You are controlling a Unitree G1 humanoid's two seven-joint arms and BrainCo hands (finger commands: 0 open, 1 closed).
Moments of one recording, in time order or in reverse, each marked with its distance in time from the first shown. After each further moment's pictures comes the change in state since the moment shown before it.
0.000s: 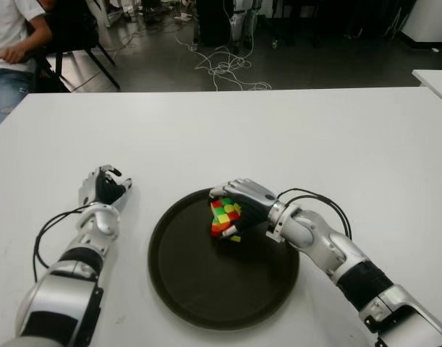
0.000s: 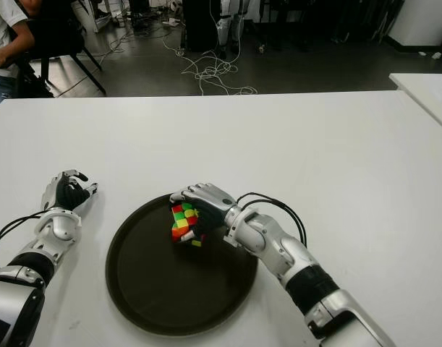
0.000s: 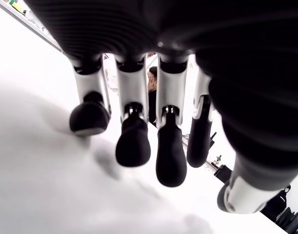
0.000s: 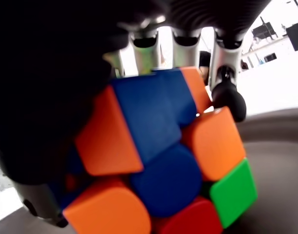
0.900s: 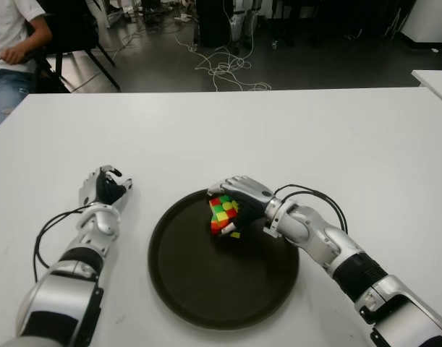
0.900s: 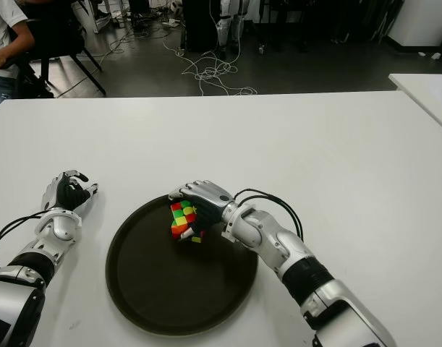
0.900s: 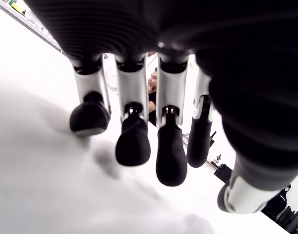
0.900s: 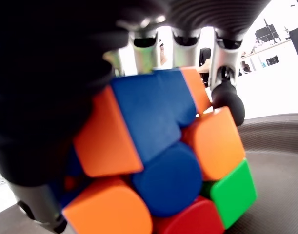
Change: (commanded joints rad) left arm -0.005 -0.002 -0.010 0.000 0.009 0.017 0.004; right arm -0.017 0.025 0.028 0.096 0.005 0.033 -0.003
